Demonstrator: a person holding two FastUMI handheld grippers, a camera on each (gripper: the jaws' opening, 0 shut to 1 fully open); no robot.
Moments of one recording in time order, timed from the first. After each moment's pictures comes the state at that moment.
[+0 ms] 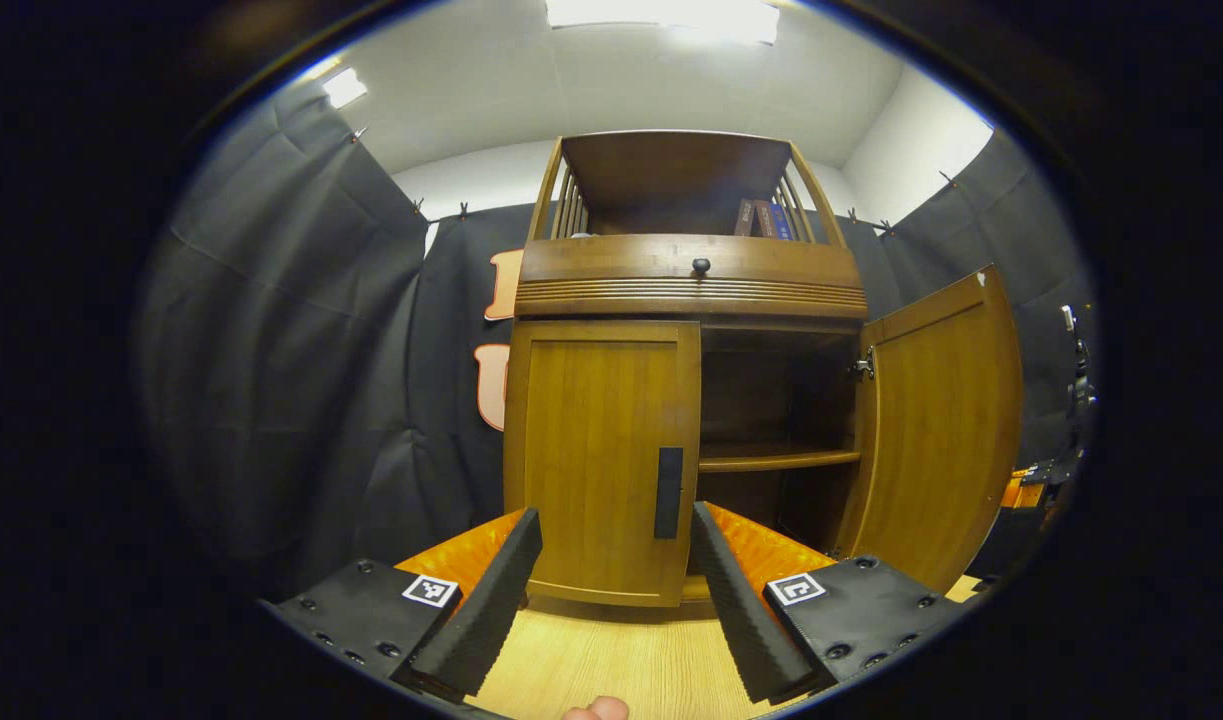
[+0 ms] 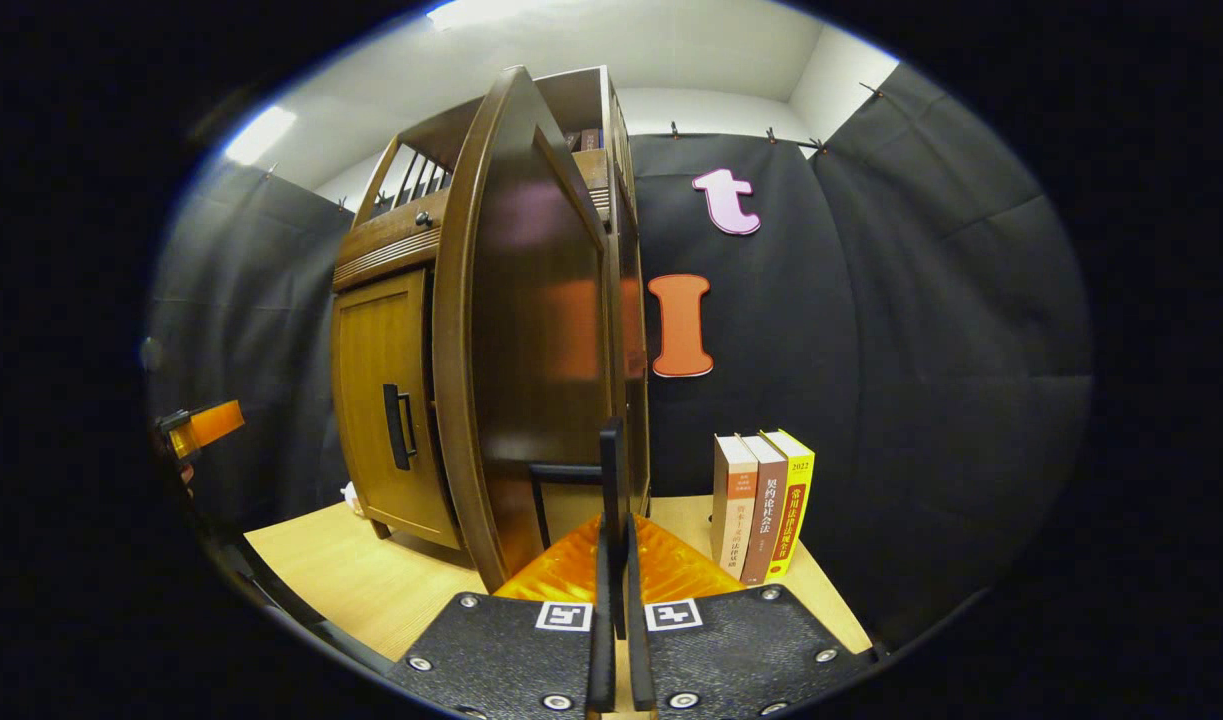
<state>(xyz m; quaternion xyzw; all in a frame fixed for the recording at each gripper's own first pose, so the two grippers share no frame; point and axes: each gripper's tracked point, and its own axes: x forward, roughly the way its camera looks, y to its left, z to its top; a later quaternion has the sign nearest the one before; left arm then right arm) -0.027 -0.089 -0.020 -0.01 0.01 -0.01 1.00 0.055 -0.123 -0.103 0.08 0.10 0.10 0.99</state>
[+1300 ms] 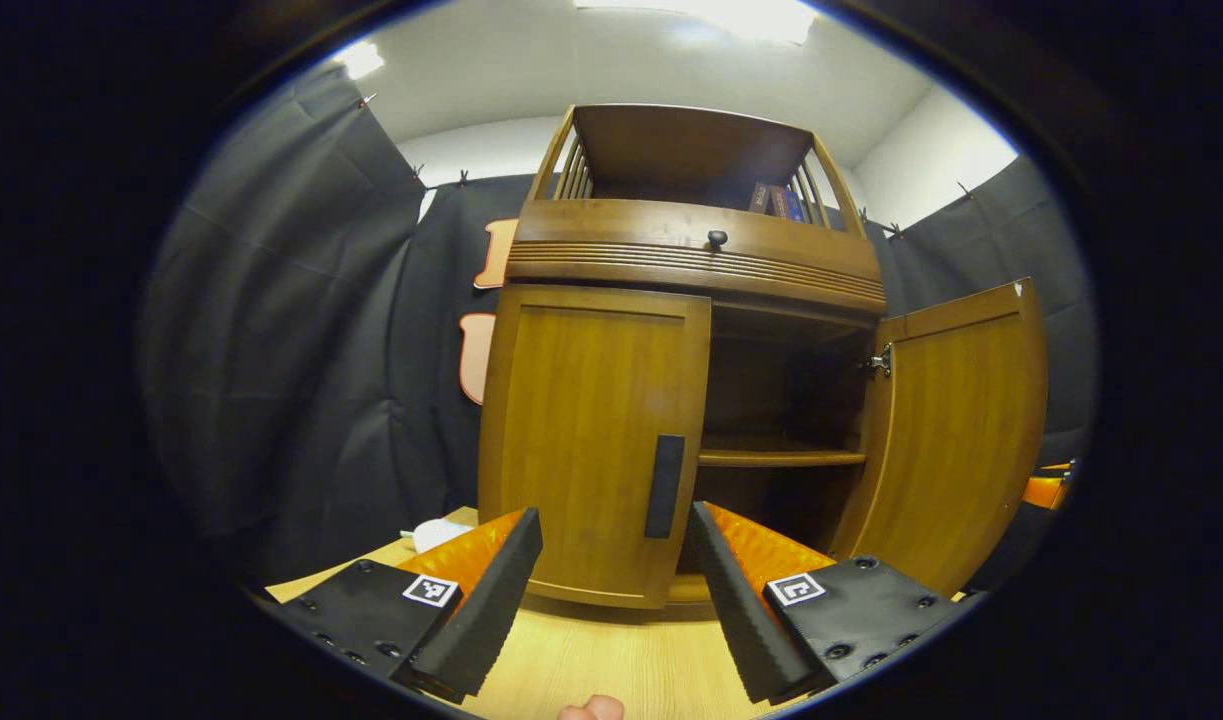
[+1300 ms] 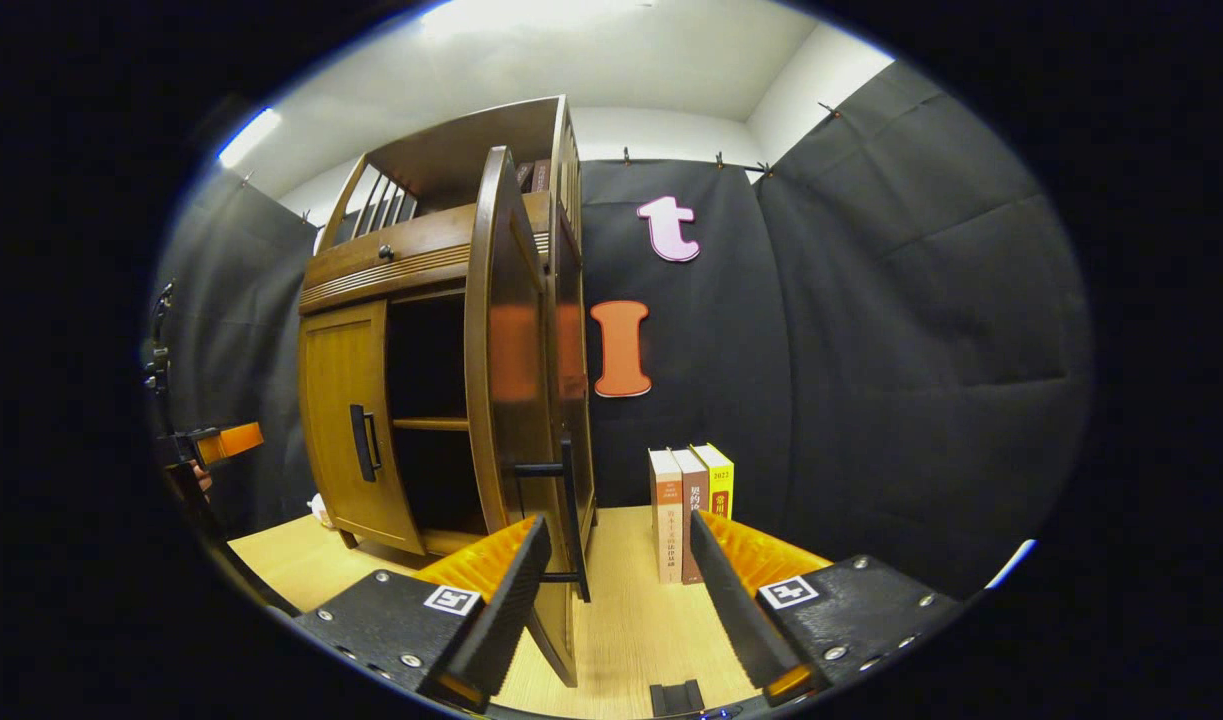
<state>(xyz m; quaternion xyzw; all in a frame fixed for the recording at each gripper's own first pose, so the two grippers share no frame) 0.031 -0.096 -0.043 -0.05 0.04 -0.04 1.00 -0.003 -0.175 -0.070 0.06 0.07 0.01 1.00</state>
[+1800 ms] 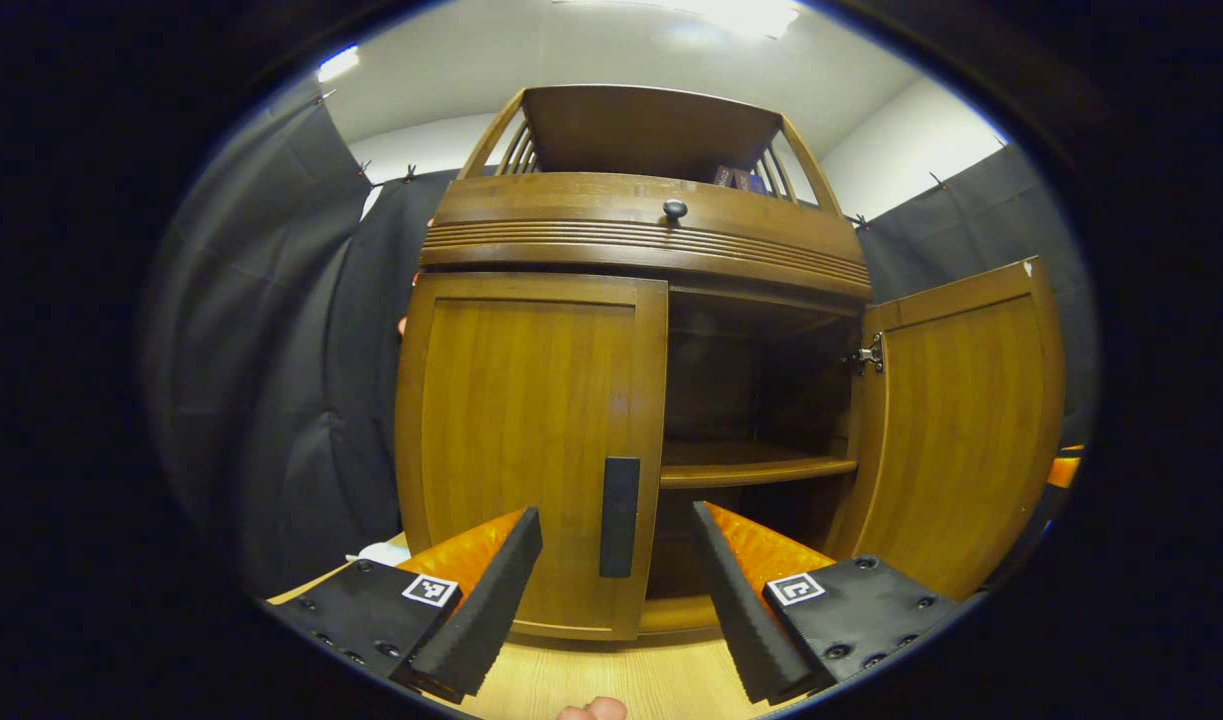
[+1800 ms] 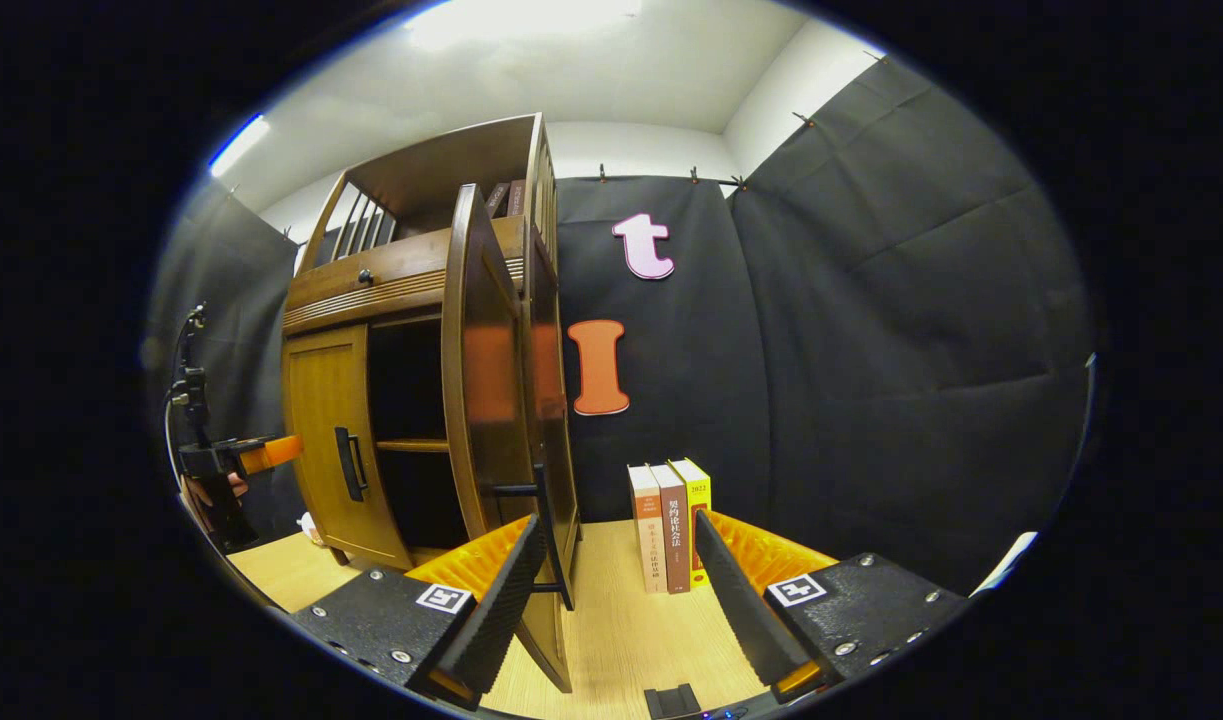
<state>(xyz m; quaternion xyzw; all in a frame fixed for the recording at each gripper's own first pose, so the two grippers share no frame) 0.116 -0.146 -0.047 -0.02 0.03 -0.11 0.99 -0.012 -0.193 -0.061 0.08 0.05 -0.02 1.00</state>
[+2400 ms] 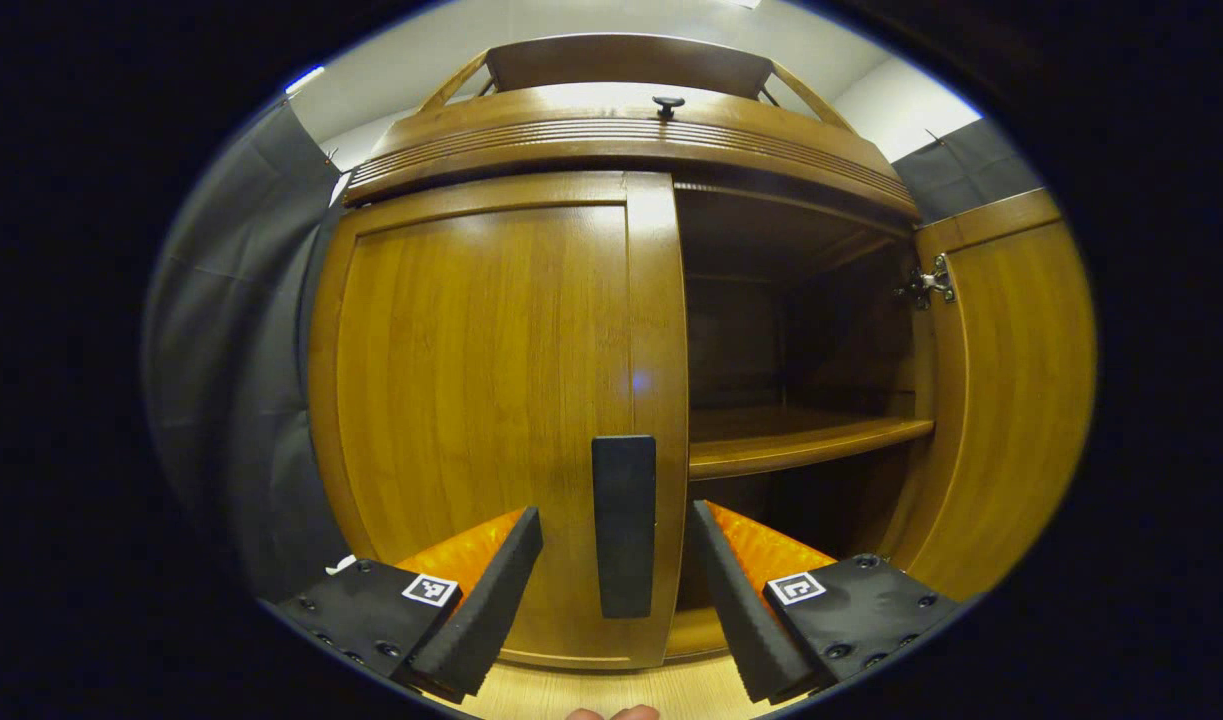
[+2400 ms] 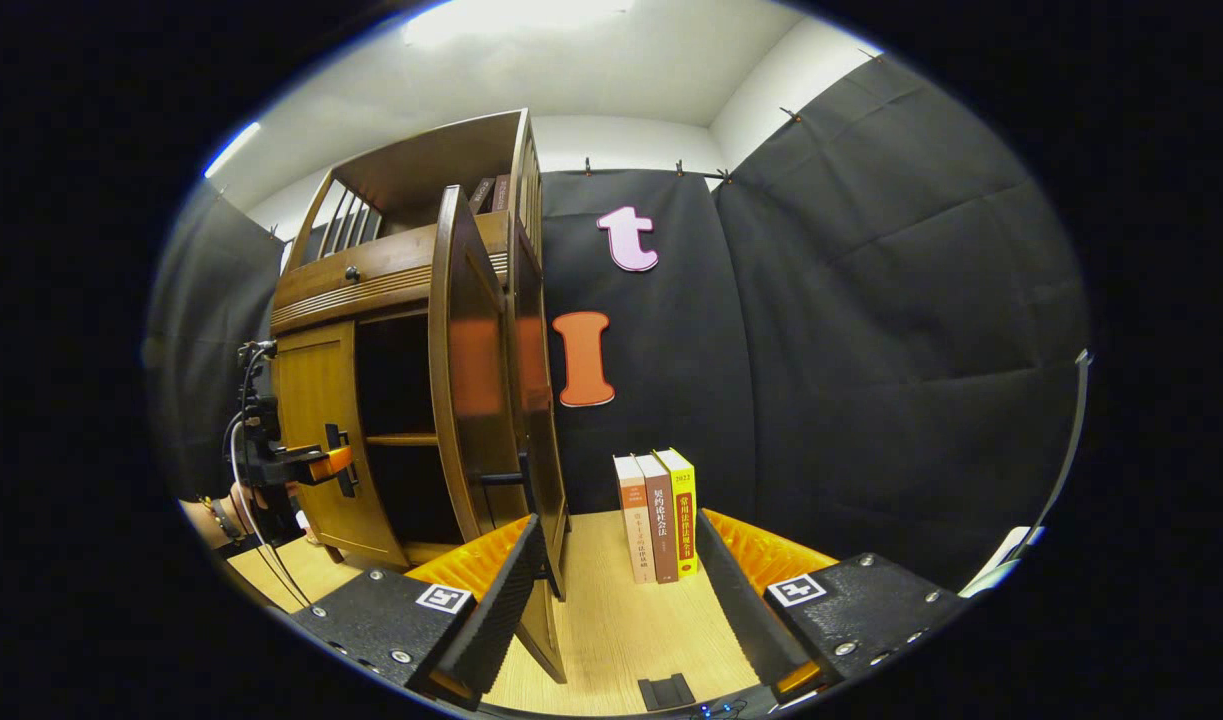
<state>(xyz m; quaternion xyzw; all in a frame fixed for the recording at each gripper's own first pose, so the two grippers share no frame) 0.216 -0.167 -0.113 0.00 0.06 -0.11 0.99 -0.024 -0.202 -0.068 0.08 0.07 -0.05 0.99</state>
